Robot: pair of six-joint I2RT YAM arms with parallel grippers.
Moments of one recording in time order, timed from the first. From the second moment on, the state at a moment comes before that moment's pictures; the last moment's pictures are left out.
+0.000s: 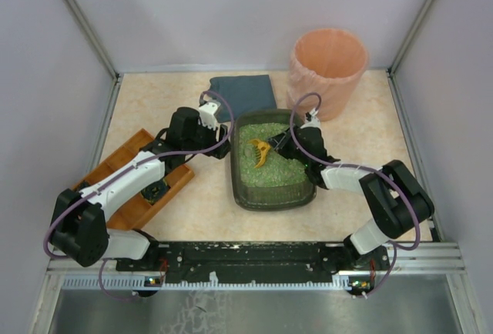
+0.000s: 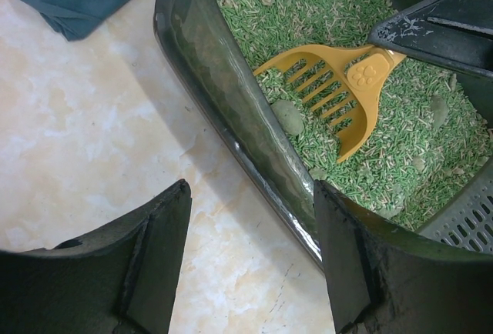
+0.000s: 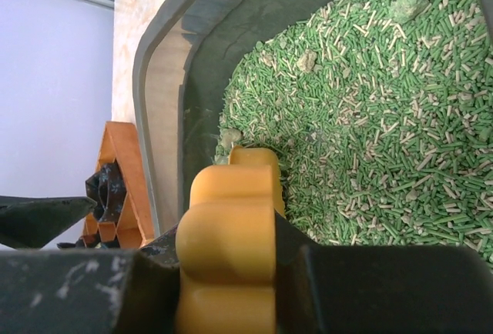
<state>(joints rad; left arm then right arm) -0.53 1.34 0.91 -0.14 0.16 -0.13 0.52 1.53 0.61 0.56 -0.05 0.99</state>
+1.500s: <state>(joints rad) -0.53 1.34 0.91 -0.14 0.15 -0.13 0.33 1.52 0.35 1.01 -0.26 1.17</state>
